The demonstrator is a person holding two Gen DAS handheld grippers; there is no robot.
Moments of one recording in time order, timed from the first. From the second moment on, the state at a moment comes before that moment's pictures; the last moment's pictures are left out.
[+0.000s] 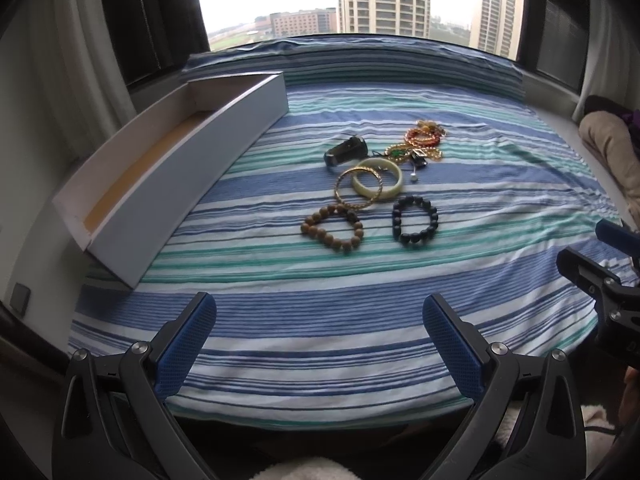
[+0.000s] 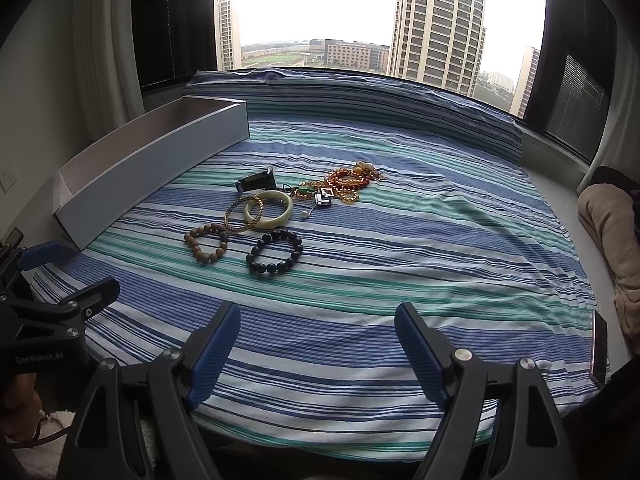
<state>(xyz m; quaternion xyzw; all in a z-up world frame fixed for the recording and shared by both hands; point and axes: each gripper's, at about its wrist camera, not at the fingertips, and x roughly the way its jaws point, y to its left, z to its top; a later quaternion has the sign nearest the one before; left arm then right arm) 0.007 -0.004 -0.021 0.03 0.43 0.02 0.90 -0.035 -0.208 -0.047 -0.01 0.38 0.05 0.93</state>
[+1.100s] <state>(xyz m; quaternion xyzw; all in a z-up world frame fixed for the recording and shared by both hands) 0.198 0.039 -0.126 -0.04 0.62 -0.01 0.79 0.167 -0.228 -0.140 0.15 0.58 0.13 0.79</state>
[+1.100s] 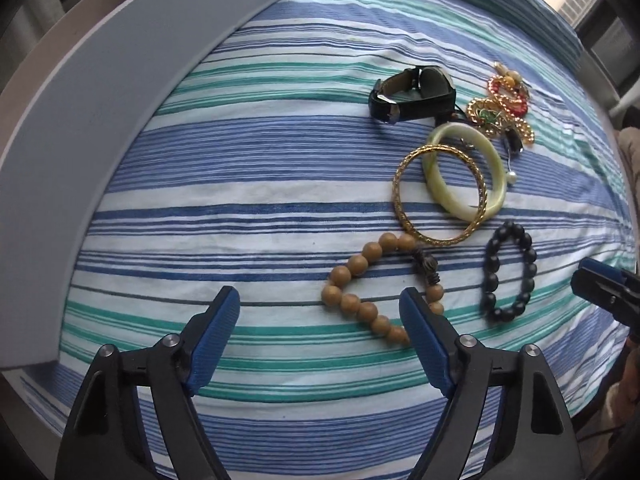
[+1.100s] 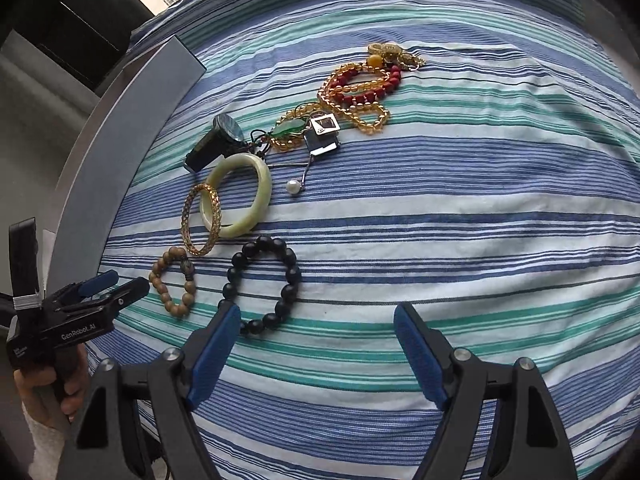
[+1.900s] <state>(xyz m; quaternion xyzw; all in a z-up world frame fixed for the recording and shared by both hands) 0.176 0.065 -0.115 -0.08 0.61 -0.03 0.79 0.194 -0.188 -0.162 0.12 0.63 0.12 0.76</state>
